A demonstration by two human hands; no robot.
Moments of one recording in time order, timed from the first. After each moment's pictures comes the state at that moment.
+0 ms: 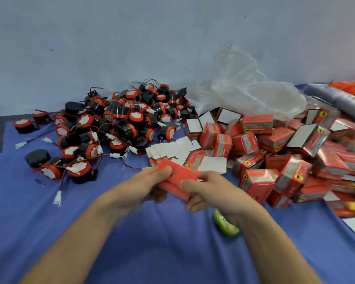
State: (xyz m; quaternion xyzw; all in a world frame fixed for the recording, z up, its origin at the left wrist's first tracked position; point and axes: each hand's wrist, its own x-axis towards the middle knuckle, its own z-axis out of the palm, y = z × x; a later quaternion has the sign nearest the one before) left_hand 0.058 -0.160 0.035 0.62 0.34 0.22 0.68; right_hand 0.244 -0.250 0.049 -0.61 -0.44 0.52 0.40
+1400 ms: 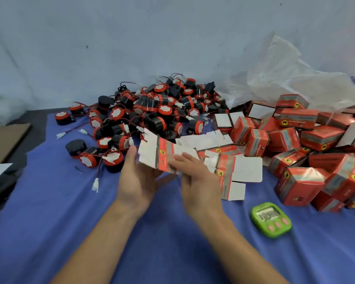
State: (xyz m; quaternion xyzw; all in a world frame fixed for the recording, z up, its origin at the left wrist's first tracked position) left_hand 0.014 -0.148 0.004 0.33 0.29 0.51 0.74; right_hand 0.144 -0.204 -0.008 -0.56 -0.59 0.10 0.58
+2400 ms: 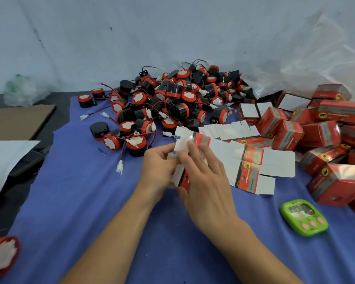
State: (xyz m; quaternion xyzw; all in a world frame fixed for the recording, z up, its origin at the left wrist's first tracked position) left_hand -0.004 -0.145 -0.011 0.55 0.42 0.48 0.55; right_hand 0.111 -0.219 -0.020 -0.62 -0.71 -0.06 0.31
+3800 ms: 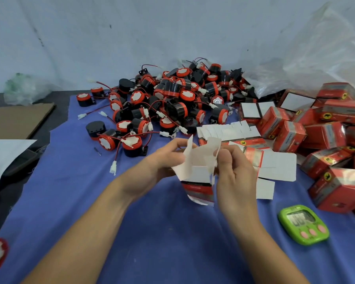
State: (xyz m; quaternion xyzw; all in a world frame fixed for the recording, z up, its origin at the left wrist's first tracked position) left_hand -0.009 -0.146 0.025 0.66 0.33 0.26 0.62; right_hand 0.156 -0.211 -0.005 -0.57 -0.48 0.21 0.63
